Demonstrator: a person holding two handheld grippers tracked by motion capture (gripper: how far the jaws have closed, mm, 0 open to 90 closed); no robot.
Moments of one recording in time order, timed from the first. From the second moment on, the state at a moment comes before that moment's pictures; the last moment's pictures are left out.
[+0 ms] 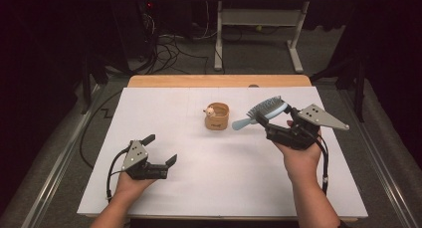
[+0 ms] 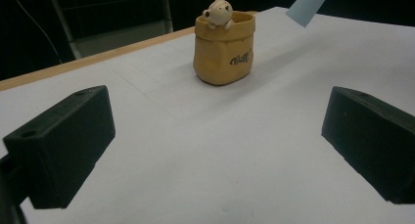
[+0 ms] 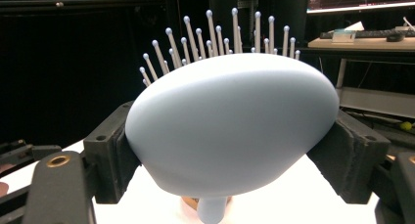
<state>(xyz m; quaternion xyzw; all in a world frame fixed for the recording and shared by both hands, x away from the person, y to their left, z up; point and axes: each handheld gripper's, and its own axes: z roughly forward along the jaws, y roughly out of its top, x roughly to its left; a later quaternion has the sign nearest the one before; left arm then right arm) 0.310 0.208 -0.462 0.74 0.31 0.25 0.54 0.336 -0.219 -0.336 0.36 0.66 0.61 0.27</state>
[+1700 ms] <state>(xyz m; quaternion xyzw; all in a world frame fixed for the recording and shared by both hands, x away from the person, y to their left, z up) 0.310 0.205 -0.464 0.74 0.30 0.24 0.54 0.390 -0.174 -0.318 0.36 0.65 0.61 0.29</state>
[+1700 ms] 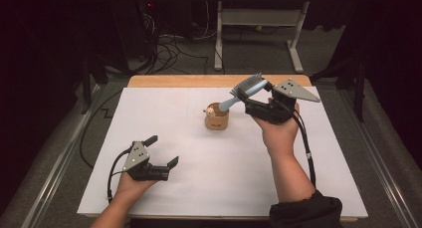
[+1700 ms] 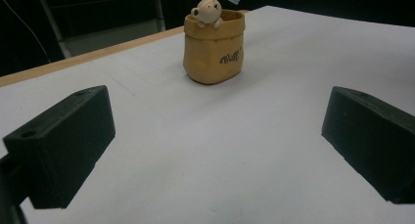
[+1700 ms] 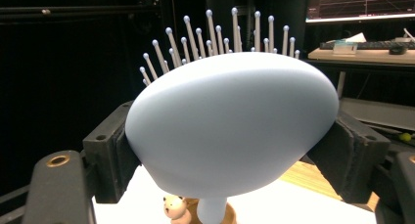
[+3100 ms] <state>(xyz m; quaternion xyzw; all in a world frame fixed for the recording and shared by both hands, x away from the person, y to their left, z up) 0.312 0.208 -0.465 0.75 0.31 0.24 0.54 0.416 -0.151 -0.348 0.37 0.67 0.59 0.26</state>
